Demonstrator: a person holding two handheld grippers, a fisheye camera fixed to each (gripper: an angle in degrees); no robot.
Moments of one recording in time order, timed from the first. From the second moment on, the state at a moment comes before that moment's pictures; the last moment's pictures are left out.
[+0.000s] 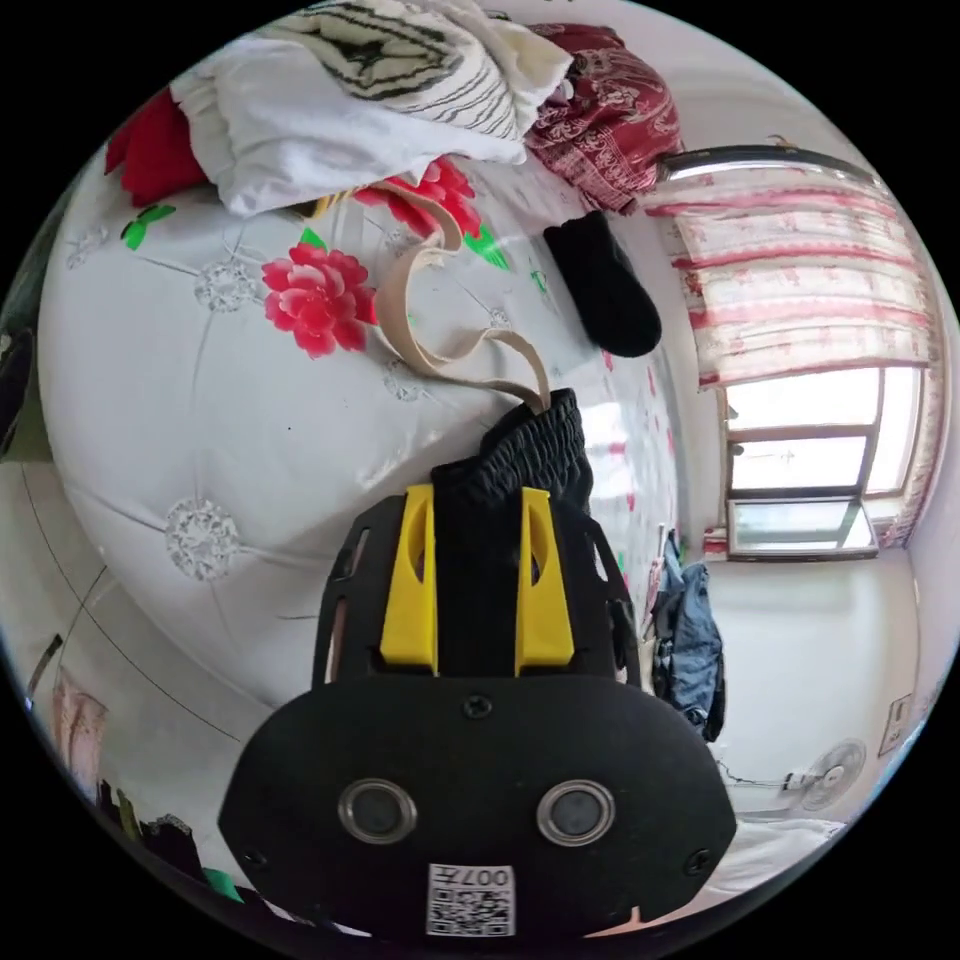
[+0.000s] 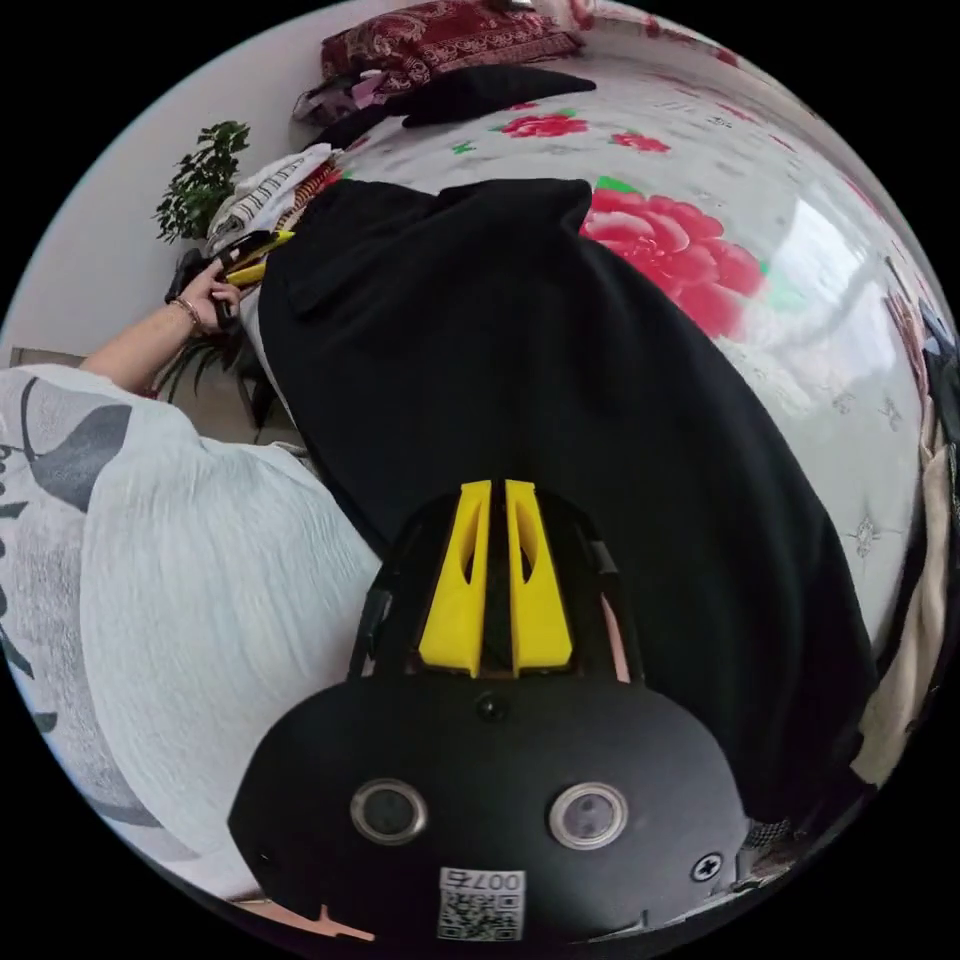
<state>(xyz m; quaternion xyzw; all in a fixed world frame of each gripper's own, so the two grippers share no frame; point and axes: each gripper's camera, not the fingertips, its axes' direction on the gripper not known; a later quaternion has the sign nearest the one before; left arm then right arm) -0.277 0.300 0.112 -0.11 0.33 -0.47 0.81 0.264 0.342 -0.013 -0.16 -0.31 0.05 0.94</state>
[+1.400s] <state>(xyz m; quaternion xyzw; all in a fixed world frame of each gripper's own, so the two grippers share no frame) 0.231 0.293 0.008 -0.16 0.45 0.14 0.86 0.587 0.592 -0.131 0.08 -0.16 0.64 0.75</state>
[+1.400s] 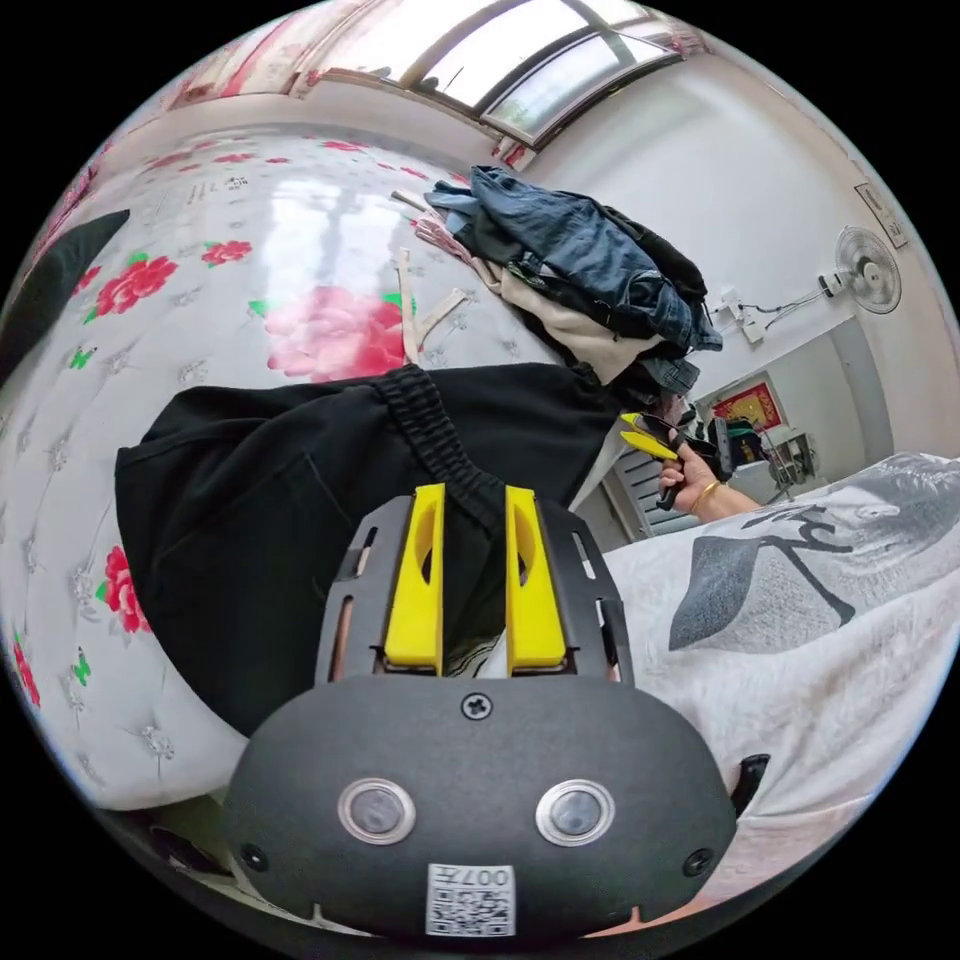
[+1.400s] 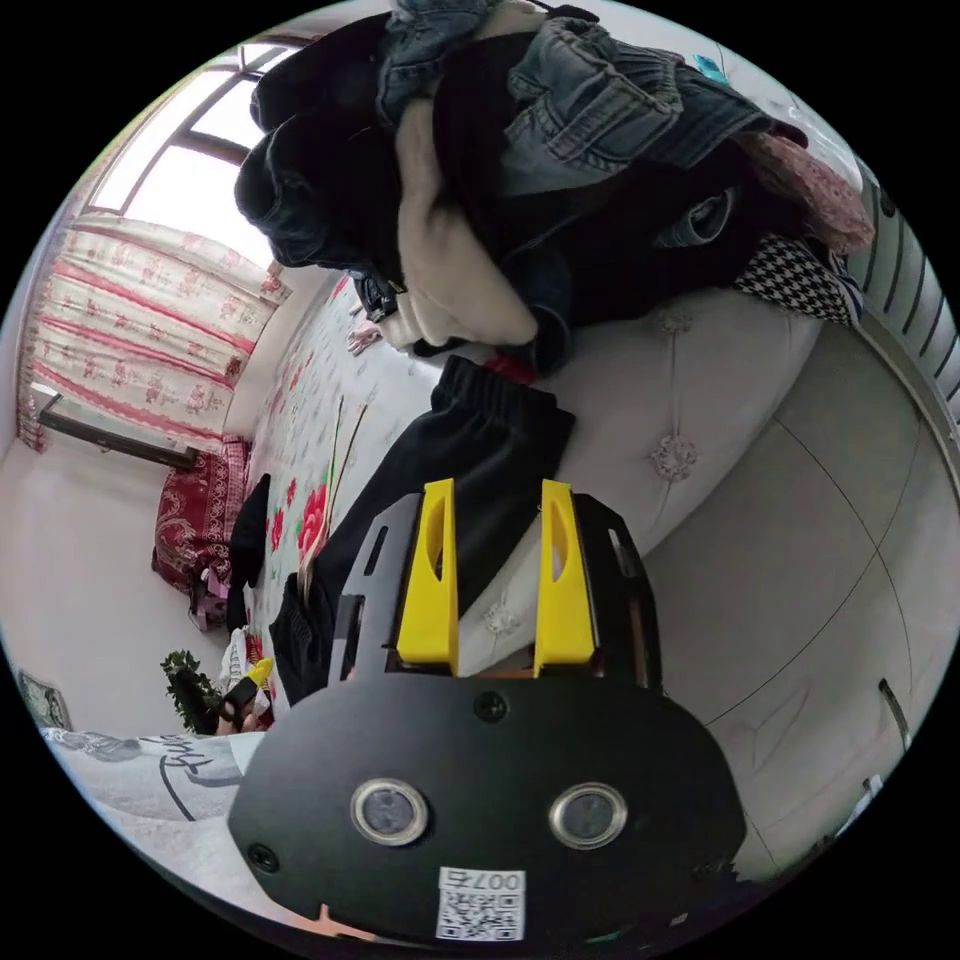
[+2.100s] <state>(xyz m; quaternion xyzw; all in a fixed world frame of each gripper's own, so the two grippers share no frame) 0.190 0.334 0.013 -0.16 0.43 -0.10 0.88 0.557 0.431 -0.189 0.17 -0.35 0.30 0.87</state>
